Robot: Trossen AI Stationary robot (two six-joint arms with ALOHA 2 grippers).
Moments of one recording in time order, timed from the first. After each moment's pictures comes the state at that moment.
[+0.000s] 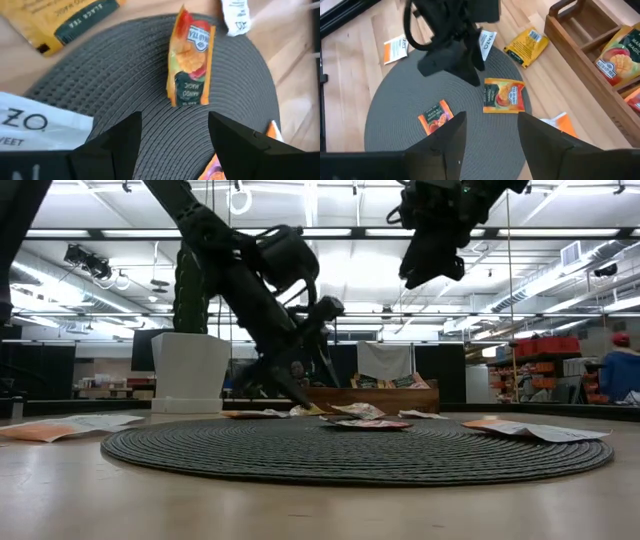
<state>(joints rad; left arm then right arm) 0.18 1.86 1.01 0.01 0.09 -1.05 -0.24 1.30 1.10 -0.66 -0.13 0.30</state>
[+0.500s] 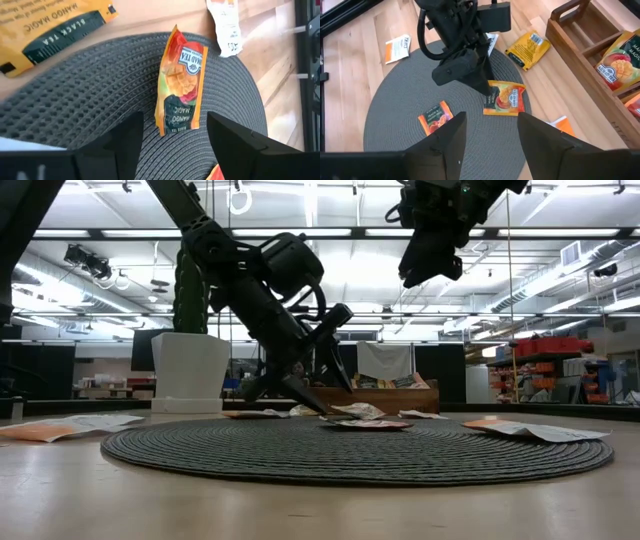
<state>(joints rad) 0.18 1.92 1.01 0.13 0.06 -1.12 -0.24 1.30 1.10 -0.65 -0.14 0.28</state>
